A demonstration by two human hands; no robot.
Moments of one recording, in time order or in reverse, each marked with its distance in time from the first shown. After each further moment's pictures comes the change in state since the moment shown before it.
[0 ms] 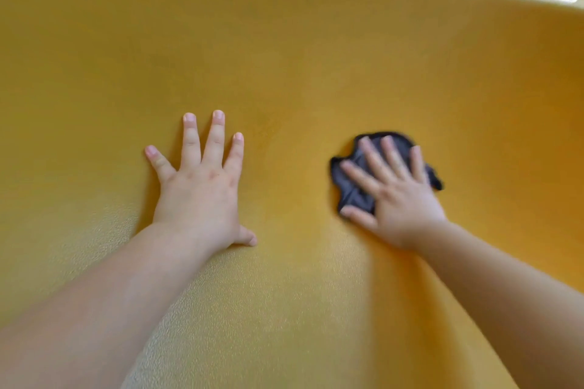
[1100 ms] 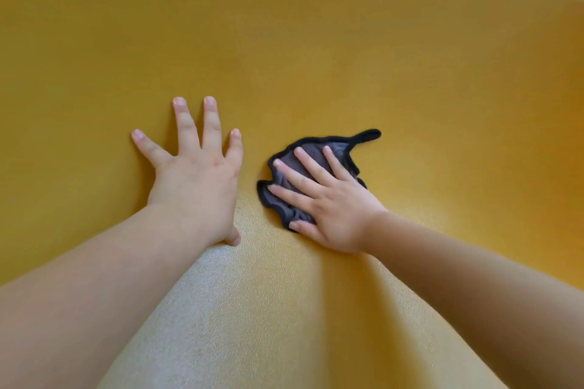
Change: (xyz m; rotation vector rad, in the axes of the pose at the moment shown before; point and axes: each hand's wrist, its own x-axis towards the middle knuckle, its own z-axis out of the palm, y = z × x) left_hand -0.022 -0.052 -0.015 0.216 -0.081 -0.103; right_hand 0.055 -0.124 -0.020 0.028 0.135 -0.566
